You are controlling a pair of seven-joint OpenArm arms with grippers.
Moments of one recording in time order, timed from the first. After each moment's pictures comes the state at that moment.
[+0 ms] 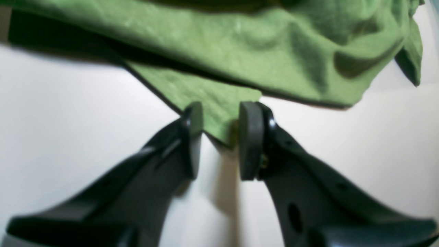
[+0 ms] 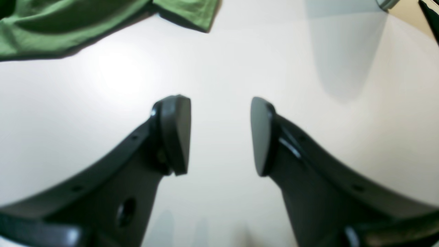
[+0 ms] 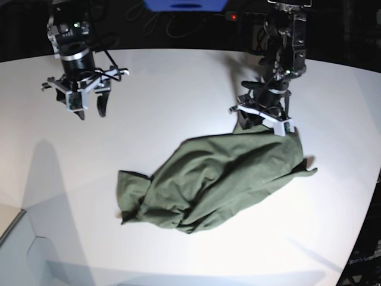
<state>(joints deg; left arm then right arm) 12.3 -3.3 -1.5 87.3 -31.4 0.0 25.4 -32.3 10.5 1.6 116.6 0.1 0.1 -21.2</state>
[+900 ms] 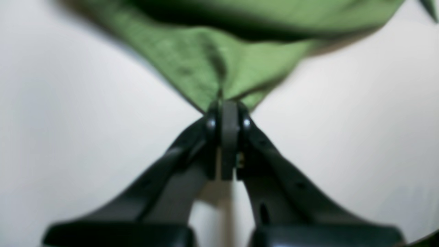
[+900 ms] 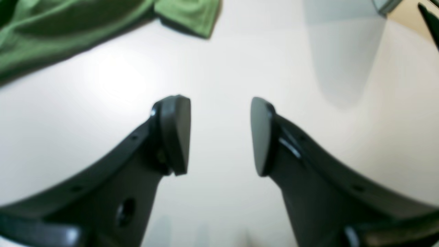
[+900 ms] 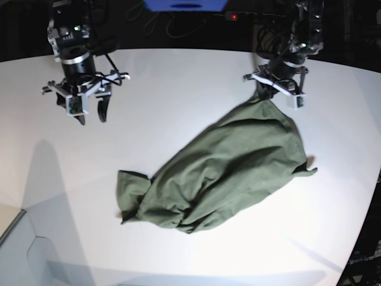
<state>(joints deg) 25.1 -11.0 -2.6 98.2 -31.0 0.3 27.8 -30.4 10.2 1.4 116.6 0.1 0.2 -21.4</state>
